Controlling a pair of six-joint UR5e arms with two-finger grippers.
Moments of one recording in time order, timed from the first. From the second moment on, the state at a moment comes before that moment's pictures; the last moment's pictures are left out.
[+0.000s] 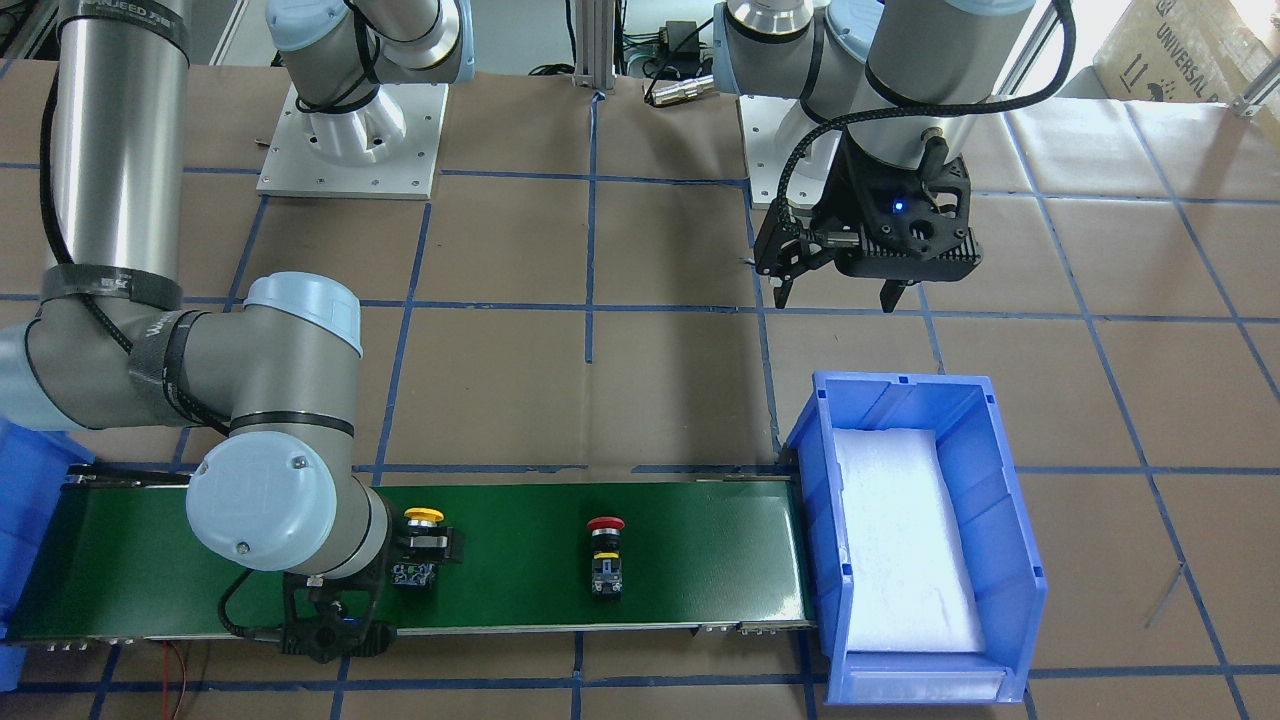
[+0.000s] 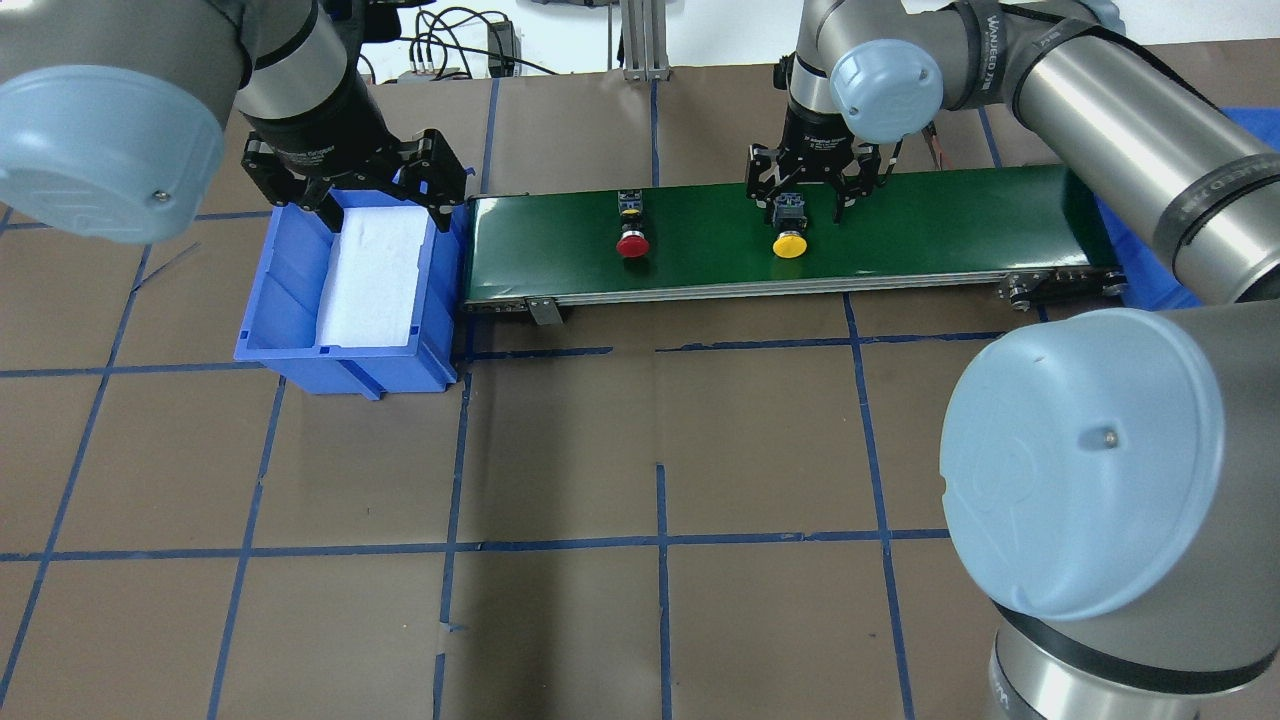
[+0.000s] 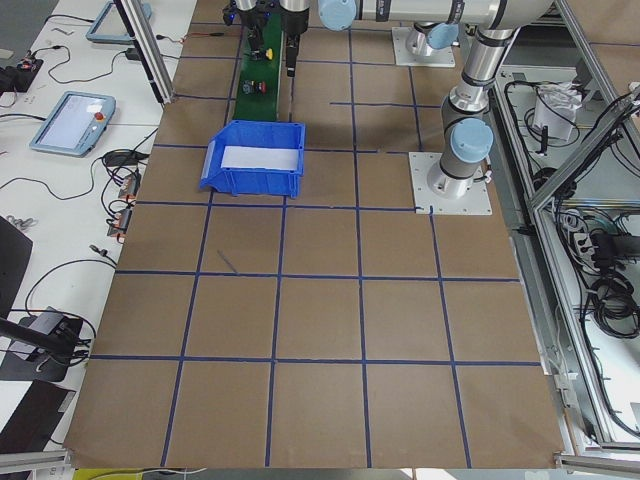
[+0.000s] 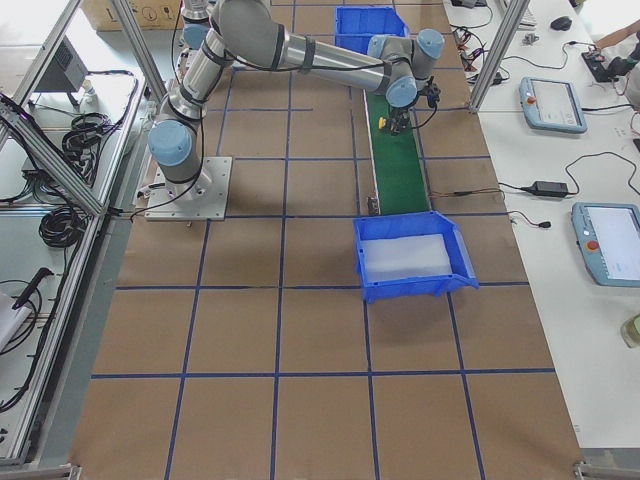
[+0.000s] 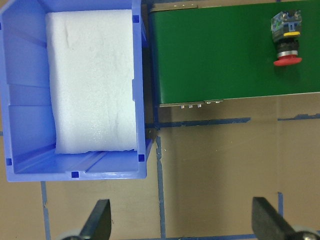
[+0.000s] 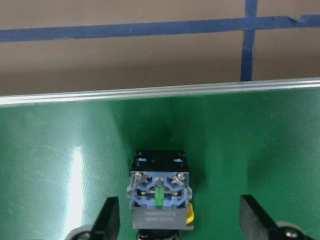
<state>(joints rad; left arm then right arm) -1.64 -1.63 -1.56 -1.45 1.59 -0.02 1.65 -0.91 1.25 -1.78 -1.55 0.11</state>
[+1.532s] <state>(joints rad) -1.64 -1.63 -1.56 -1.45 1.59 -0.02 1.48 -0.93 1.02 -1.57 -1.64 -0.10</state>
